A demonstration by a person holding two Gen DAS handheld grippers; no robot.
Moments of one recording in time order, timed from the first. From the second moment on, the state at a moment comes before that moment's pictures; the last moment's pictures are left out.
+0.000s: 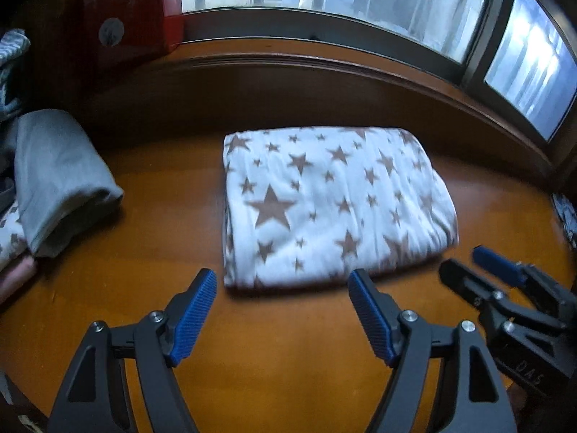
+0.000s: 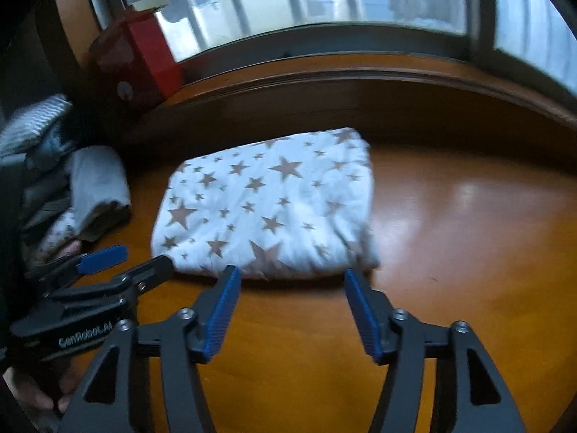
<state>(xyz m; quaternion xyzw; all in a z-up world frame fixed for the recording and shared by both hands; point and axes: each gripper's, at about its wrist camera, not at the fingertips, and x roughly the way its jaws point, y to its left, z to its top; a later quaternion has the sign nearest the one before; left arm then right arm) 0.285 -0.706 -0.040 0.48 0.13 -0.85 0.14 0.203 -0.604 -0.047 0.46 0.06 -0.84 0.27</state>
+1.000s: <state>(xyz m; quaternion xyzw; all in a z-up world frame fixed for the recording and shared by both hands) 0.280 -0.689 -0.038 0.50 0.10 -0.85 0.14 0.213 -0.596 -0.048 0.48 0.09 -0.84 0.25</state>
